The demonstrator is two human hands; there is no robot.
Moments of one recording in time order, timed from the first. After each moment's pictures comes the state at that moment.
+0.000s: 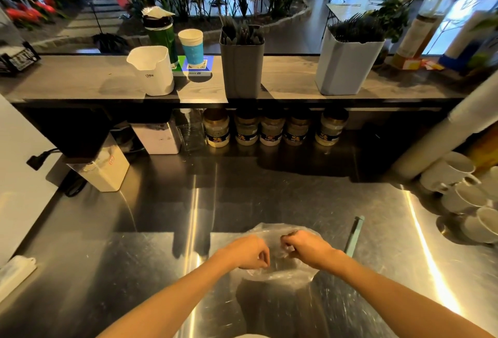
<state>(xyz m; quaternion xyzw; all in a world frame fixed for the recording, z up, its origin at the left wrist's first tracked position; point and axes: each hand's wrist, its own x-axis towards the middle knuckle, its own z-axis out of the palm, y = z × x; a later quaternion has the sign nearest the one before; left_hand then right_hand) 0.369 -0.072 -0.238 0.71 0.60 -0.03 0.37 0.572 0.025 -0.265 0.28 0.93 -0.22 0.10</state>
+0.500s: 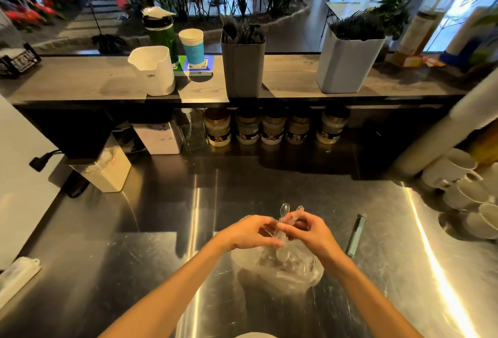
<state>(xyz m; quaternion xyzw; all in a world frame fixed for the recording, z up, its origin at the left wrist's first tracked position) 0.355 -0.063 -0.193 0.58 0.60 0.17 0.53 0.554 -0.010 -0.196 0.43 0.60 -0.63 -0.25</state>
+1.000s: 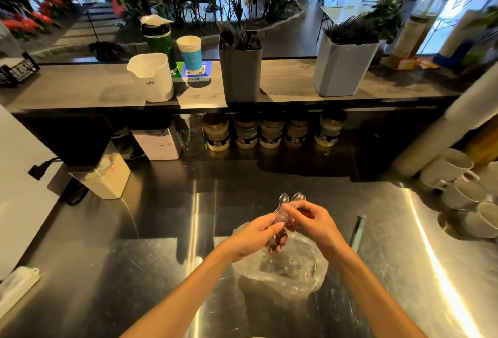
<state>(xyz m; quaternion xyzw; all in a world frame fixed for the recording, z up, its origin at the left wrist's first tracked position) 0.374 -0.072 -0.169 0.47 0.55 0.30 0.61 0.542 -0.003 -0.161 0.44 0.56 -0.64 -0.28</state>
